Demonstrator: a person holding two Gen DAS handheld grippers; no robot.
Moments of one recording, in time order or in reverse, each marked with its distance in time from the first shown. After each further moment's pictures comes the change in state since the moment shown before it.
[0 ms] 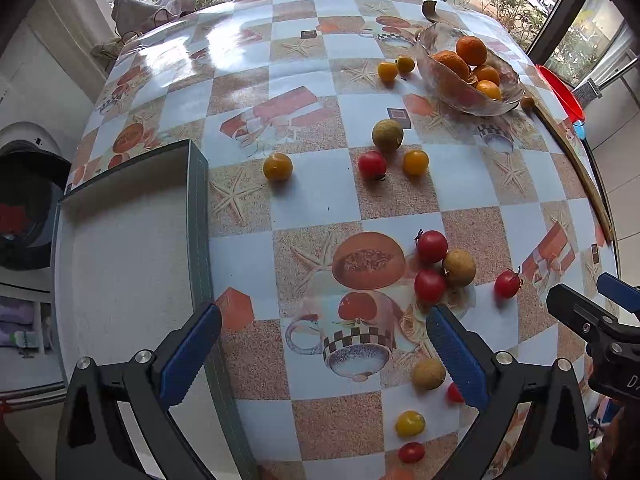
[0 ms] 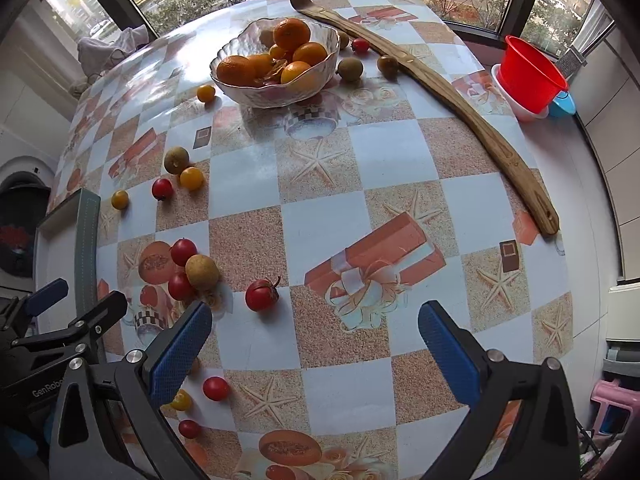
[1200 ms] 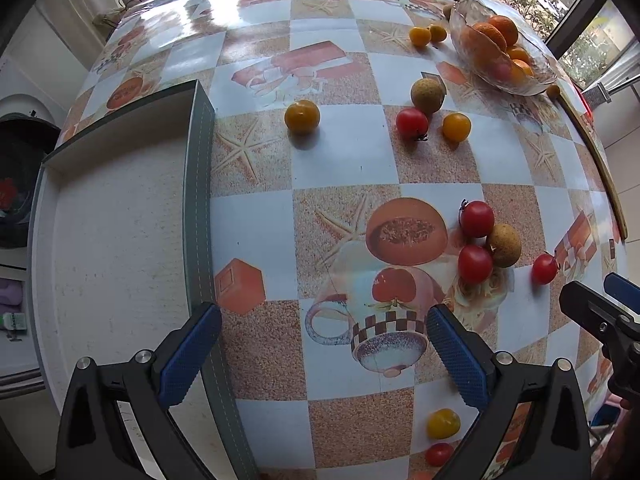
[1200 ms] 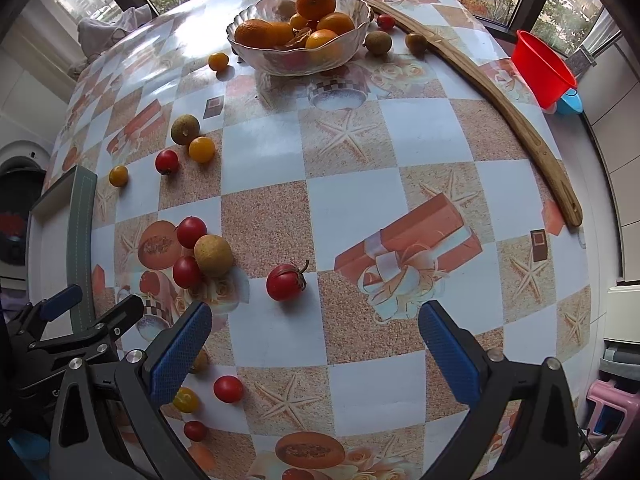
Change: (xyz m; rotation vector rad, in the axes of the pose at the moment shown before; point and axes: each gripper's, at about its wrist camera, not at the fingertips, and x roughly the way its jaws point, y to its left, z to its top) left arm 0.040 0.025 -0.007 -0.021 0.061 -0.020; right arm 0.016 0.019 -0.001 -0.027 0.060 -0.015
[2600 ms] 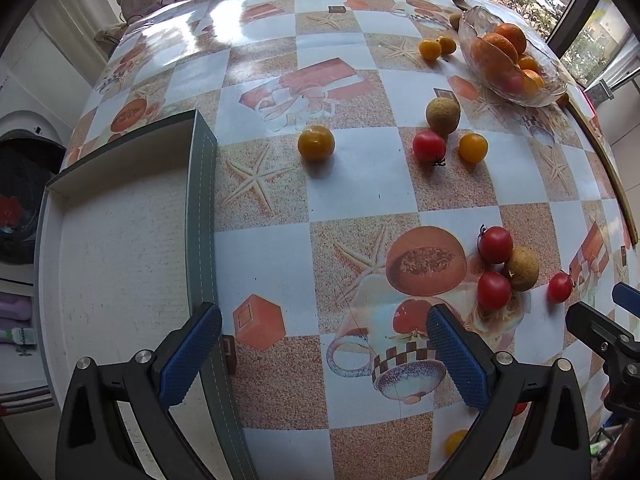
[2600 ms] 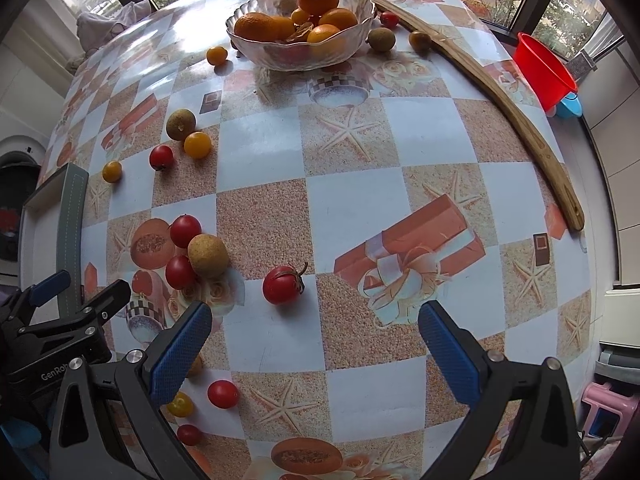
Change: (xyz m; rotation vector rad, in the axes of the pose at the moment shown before) left arm 0.008 0.001 0.021 0.028 -0.047 0.038; right arm 0.007 -0.002 0.000 -0.006 0.010 -0.023
